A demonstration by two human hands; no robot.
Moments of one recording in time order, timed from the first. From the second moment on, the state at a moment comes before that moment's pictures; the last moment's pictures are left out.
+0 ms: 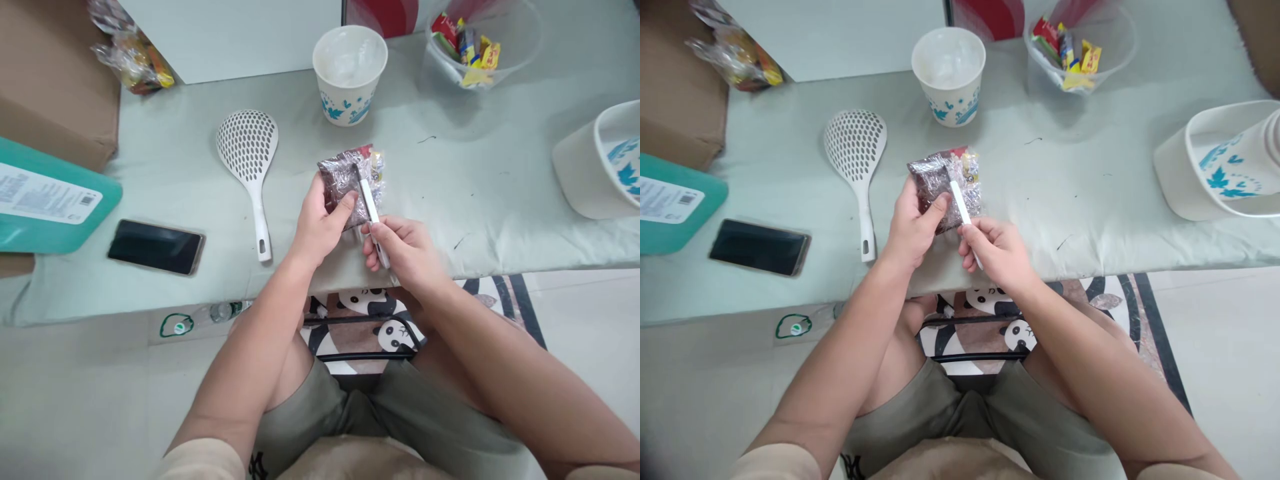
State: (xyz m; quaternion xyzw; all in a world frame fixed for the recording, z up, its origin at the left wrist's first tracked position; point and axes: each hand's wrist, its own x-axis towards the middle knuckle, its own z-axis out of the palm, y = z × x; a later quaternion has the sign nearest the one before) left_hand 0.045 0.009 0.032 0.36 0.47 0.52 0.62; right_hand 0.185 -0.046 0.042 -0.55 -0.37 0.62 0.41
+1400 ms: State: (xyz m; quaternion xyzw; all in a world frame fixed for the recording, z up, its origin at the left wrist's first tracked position) left_hand 0.020 0.029 0.025 0.37 0.45 0.61 0.54; right_hand 0.182 -0.053 0.040 -0.57 -0.42 0.63 0.31
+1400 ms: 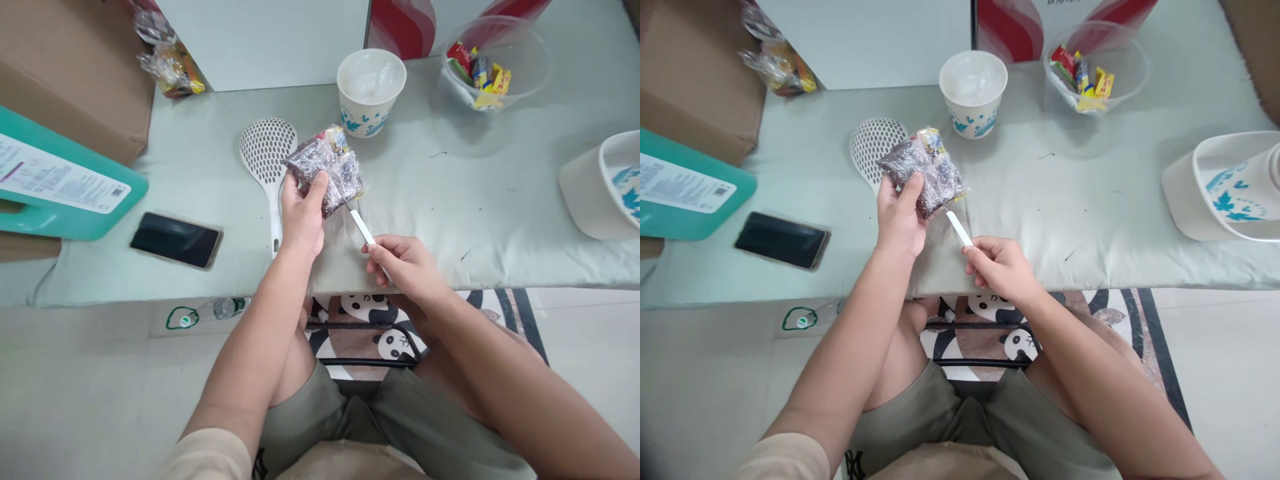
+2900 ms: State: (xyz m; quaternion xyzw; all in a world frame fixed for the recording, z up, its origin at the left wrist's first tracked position) left_hand 0.012 0.022 0.035 0.48 0.42 0.25 0.73; right_hand 0.227 -0.021 0.009 -0.52 -0.69 0.15 0.47
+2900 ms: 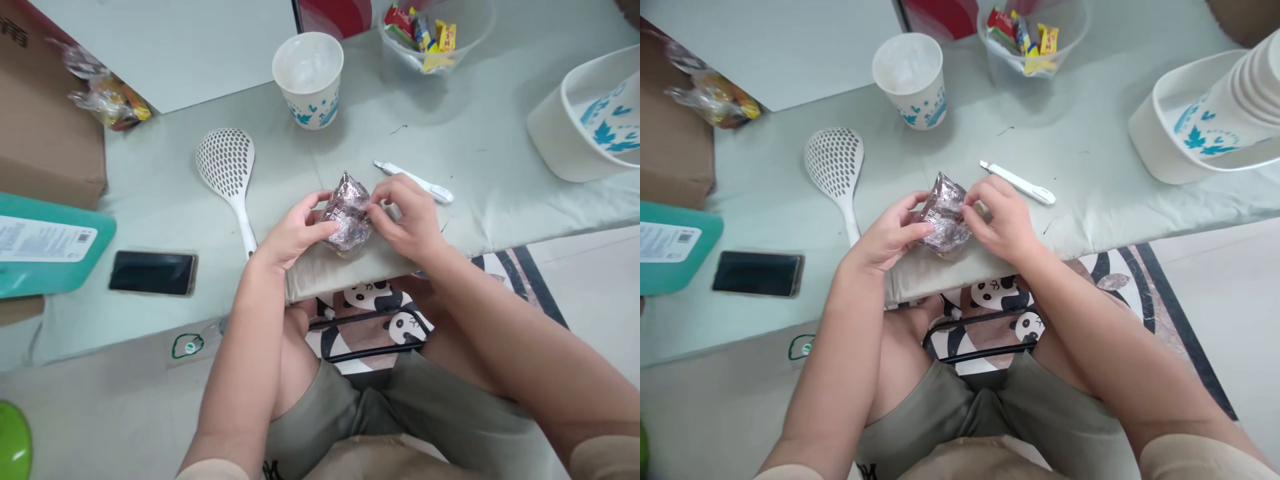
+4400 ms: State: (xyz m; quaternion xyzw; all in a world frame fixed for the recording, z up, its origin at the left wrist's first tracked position) left_hand 0.015 0.051 0.008 0.27 0.47 0.51 0.67; right_hand 0.195 -0.048 0.004 -0.42 -0.78 0.02 0.46
